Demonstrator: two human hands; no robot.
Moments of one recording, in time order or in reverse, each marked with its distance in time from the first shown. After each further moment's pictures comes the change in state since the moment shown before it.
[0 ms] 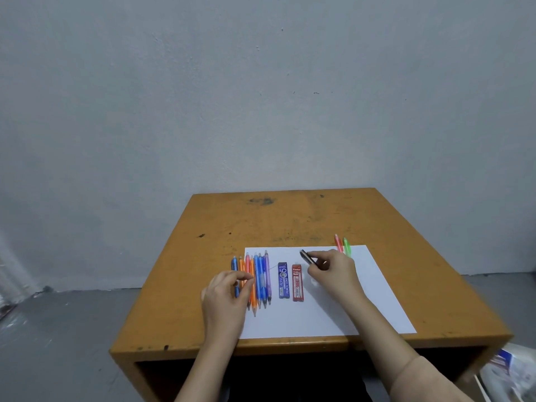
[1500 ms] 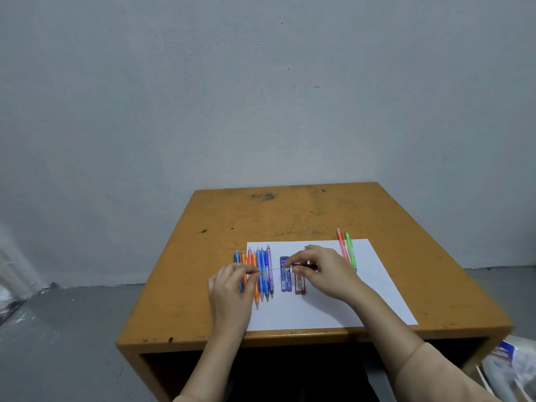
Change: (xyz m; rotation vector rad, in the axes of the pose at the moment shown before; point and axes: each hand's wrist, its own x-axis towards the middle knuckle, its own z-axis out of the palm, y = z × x) left_hand 0.000 -0.004 0.009 0.157 0.038 0.147; right_hand -0.005 -0.014 -0.005 -0.213 -0.287 -0.269
